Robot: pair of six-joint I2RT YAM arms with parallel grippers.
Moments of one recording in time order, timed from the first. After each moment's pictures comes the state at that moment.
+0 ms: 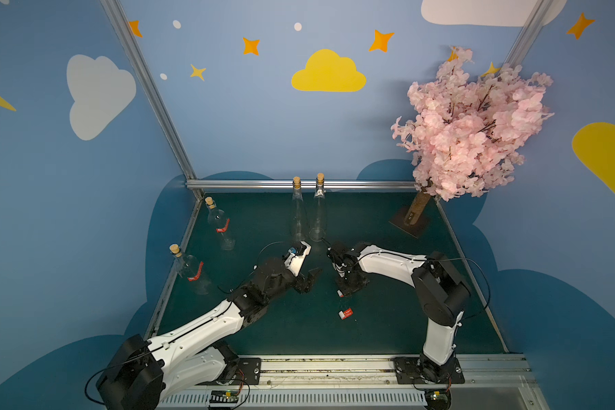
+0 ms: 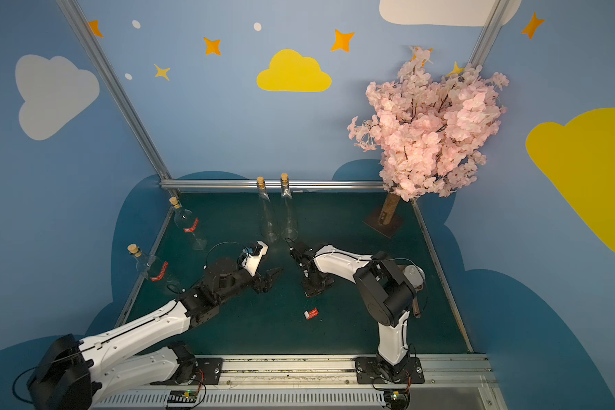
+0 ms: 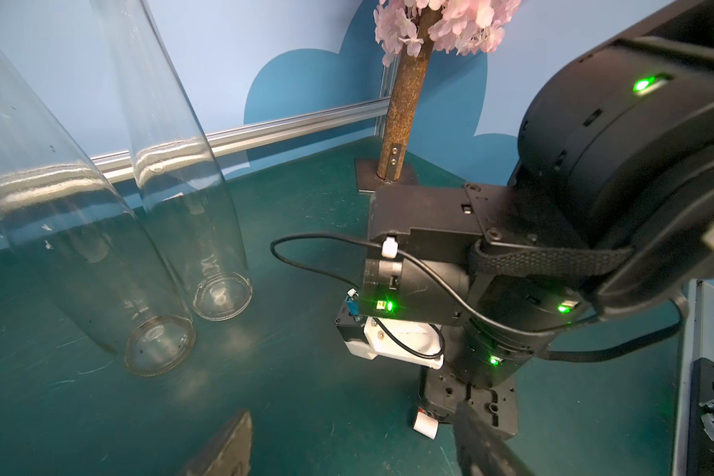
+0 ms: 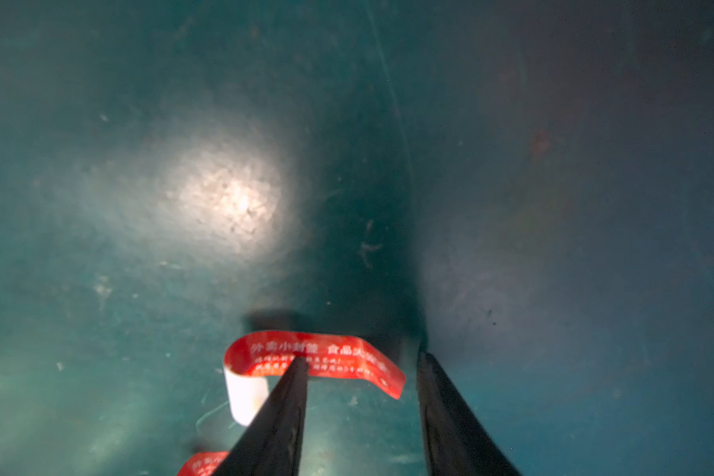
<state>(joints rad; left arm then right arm) -0.74 1.05 0.55 0.20 0.05 -0.10 0.80 1.89 1.23 -0.92 0.05 0.27</state>
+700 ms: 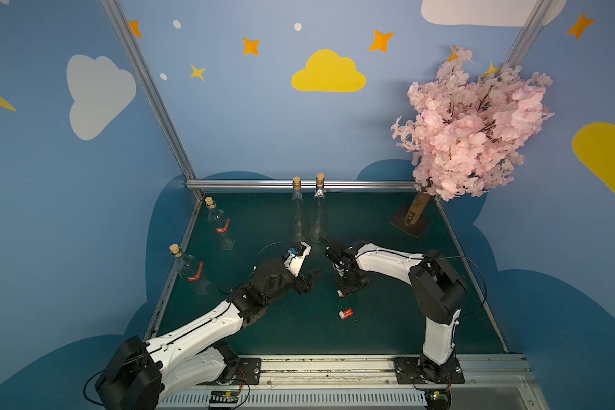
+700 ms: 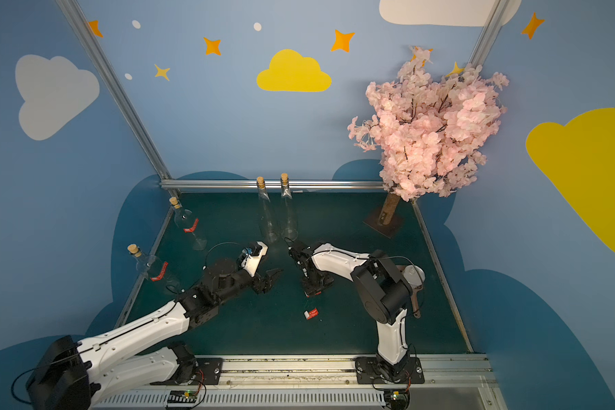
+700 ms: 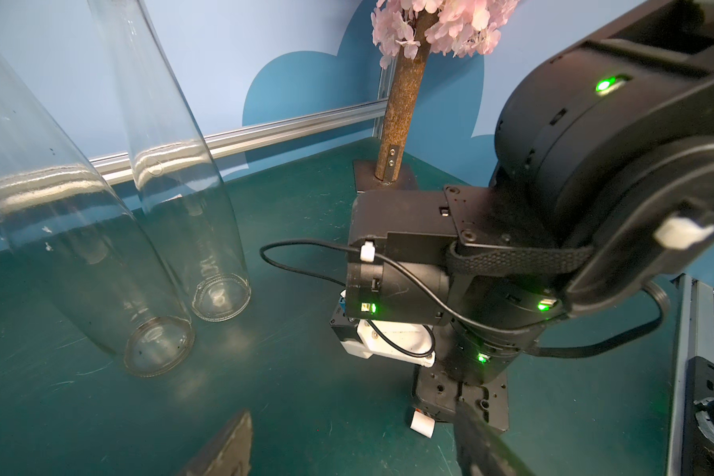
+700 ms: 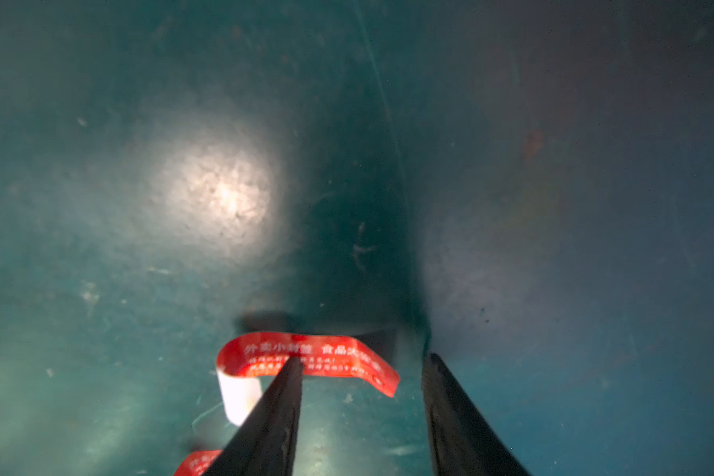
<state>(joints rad) -0.74 1.05 0.54 0.19 0.05 -0.10 0.79 1.92 1.27 -0.96 0.06 0.27</state>
